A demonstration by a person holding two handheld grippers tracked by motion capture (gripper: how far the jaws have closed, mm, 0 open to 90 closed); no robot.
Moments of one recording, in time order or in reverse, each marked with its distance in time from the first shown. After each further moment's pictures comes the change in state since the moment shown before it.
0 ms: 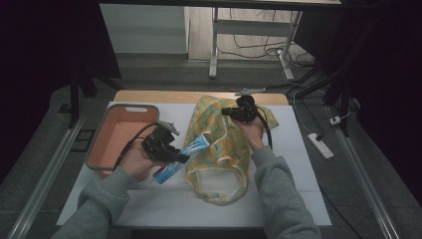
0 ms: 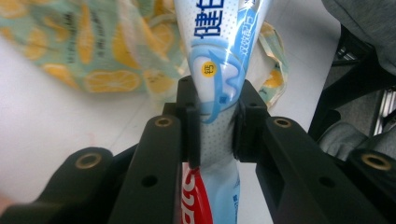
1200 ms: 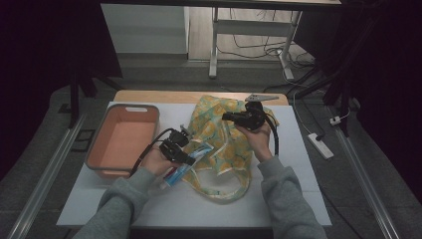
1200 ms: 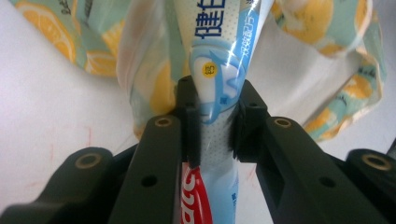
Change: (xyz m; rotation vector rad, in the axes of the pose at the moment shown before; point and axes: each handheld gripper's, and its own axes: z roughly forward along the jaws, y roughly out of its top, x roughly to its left) left arm 0.030 0.010 0.063 0.146 0.102 -0.183; right arm 0.025 -0.010 -0.042 -0.144 0.213 0.022
